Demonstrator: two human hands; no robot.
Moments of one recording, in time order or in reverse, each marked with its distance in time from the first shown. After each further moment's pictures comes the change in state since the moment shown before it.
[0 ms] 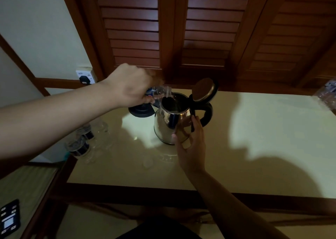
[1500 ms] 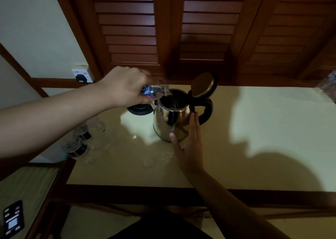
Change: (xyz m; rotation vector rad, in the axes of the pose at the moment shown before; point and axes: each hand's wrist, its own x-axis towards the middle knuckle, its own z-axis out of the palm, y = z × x) left_hand 0.001 -0.005 0.021 -0.281 -0.045 0.017; right_hand -0.006 0.005 0.006 -0.097 -0.049 -0.069
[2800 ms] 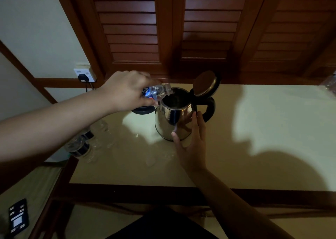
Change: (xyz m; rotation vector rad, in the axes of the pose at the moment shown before) left_hand -0.005 -0.005 0.019 -0.030 0.044 -0.024; right_hand 0.001 0.003 0.001 -0.013 0.080 -0.039
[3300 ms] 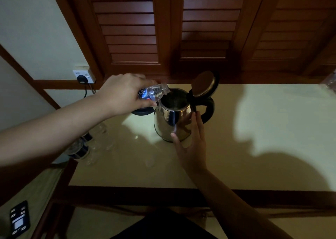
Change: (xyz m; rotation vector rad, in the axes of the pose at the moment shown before) left_hand -0.006 -0.001 0.006 -0.102 0.075 -0.043; right_hand 0.003 0.000 -0.003 0.005 -0.027 0.011
